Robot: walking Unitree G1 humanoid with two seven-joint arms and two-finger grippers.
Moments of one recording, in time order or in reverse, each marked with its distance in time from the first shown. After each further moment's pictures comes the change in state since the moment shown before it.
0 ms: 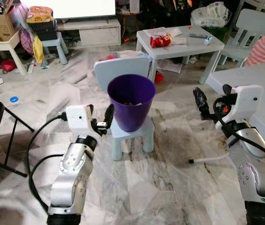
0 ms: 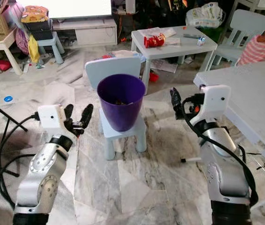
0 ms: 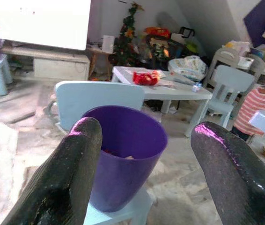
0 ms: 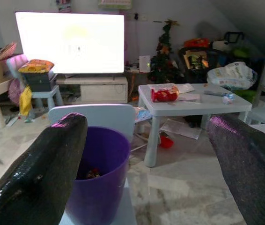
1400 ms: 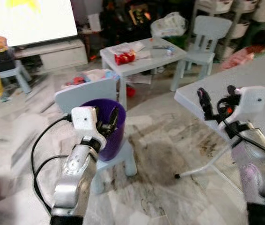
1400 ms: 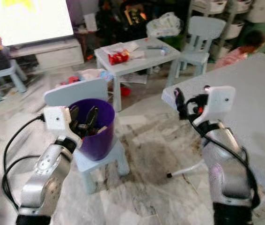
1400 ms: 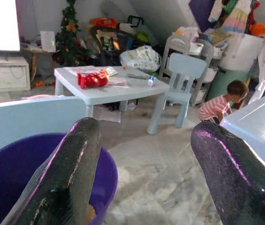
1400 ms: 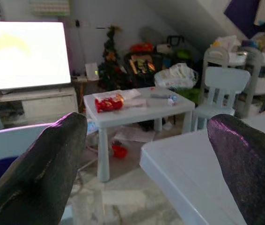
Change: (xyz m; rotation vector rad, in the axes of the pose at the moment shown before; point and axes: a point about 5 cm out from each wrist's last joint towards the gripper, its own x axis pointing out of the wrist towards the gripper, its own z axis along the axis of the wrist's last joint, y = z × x) left arm -0.001 0.004 -0.004 0.014 0.020 0.006; right arm -0.001 0.002 -0.003 0.009 0.008 0.006
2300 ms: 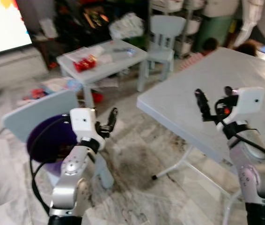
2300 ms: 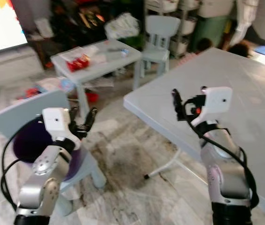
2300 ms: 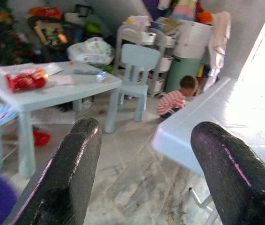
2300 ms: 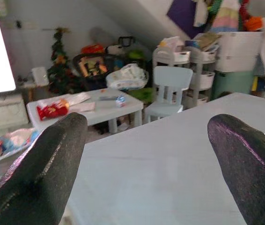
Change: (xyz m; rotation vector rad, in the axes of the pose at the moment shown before) left arm -0.001 0.000 -0.001 -0.001 0.004 0.001; right arm 0.002 0.002 0.001 -0.002 -0.004 0.006
